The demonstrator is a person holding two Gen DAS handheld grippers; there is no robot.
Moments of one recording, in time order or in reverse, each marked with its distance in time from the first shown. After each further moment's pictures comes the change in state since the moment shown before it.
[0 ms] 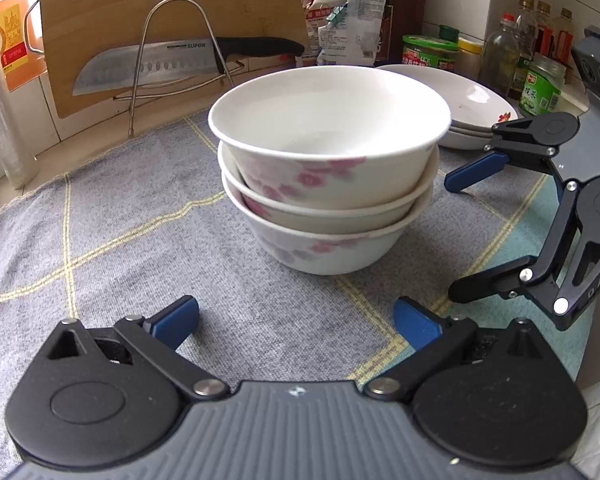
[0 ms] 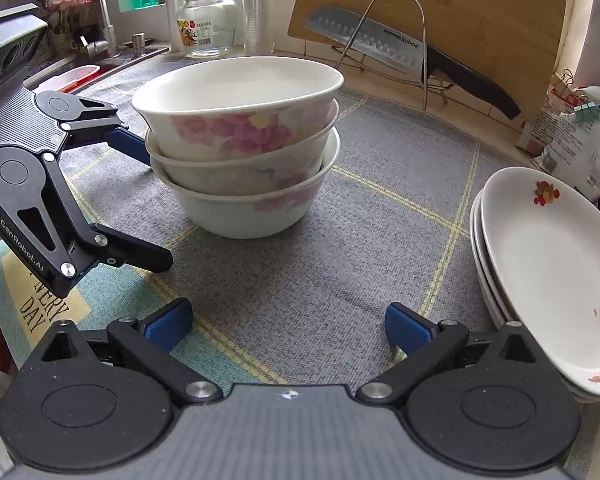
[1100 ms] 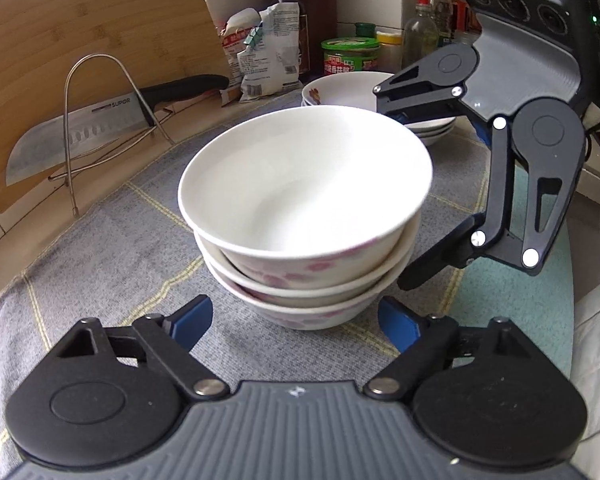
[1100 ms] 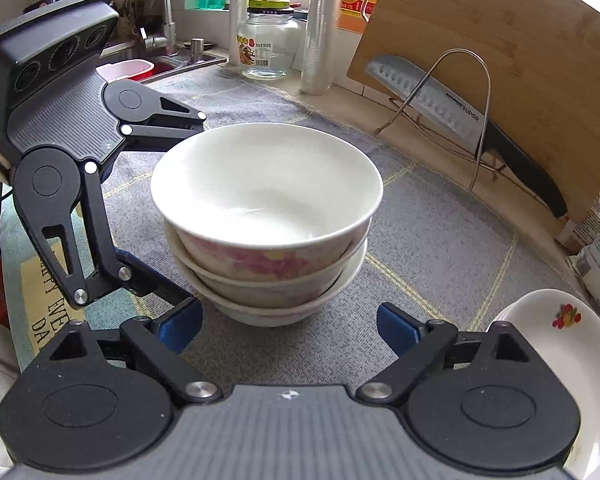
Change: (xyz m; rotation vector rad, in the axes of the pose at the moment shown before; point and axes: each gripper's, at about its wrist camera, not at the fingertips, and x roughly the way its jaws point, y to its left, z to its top) left arm 0.005 0.015 0.031 0.271 -0.025 -0.182; right arm 0.008 -0.001 0.051 -0.203 -0.008 0.108
